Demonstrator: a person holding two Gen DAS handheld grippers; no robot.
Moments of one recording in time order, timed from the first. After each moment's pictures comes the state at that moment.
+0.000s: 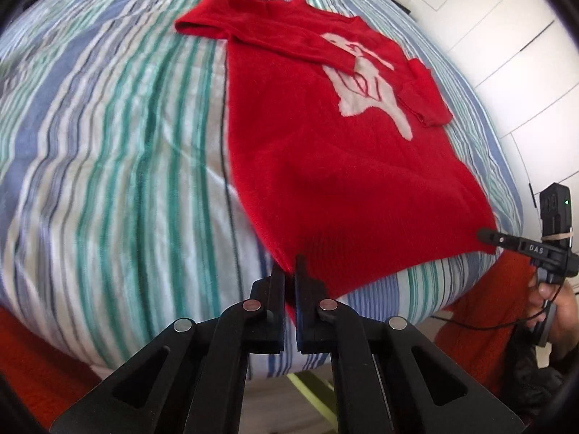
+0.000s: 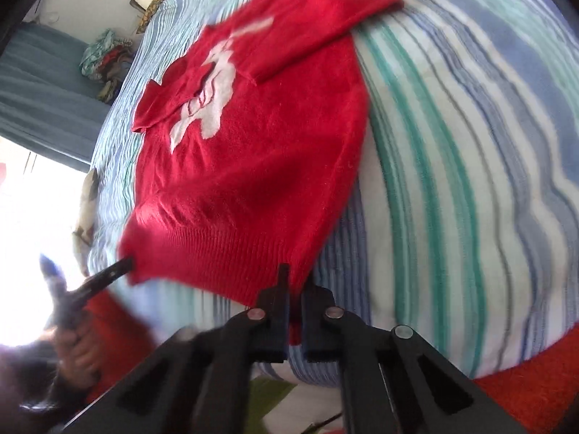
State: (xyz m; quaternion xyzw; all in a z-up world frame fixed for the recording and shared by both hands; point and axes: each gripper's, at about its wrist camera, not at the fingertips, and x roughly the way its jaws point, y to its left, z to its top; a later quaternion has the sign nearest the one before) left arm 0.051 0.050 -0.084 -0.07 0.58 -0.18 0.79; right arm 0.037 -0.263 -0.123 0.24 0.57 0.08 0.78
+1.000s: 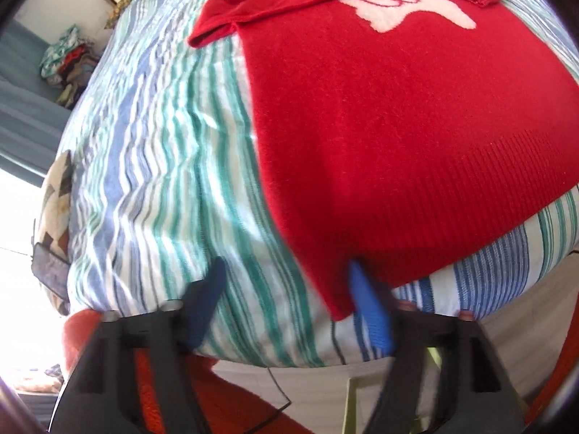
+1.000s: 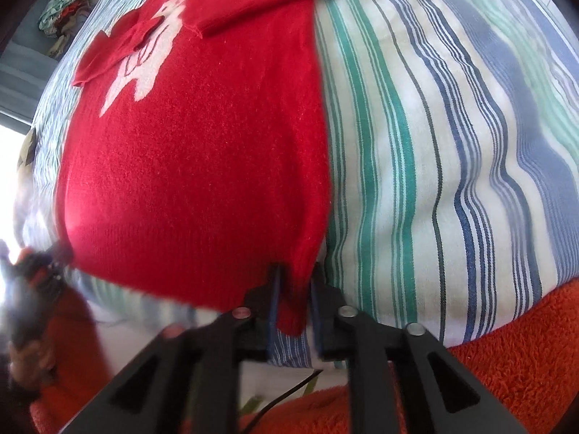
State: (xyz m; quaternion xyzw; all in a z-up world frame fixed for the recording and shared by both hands) left arm 0.040 0.001 -0.115 0.23 0.56 -0.01 0.79; right arm 0.050 -0.241 -0.139 0.15 0.66 0.01 0.74
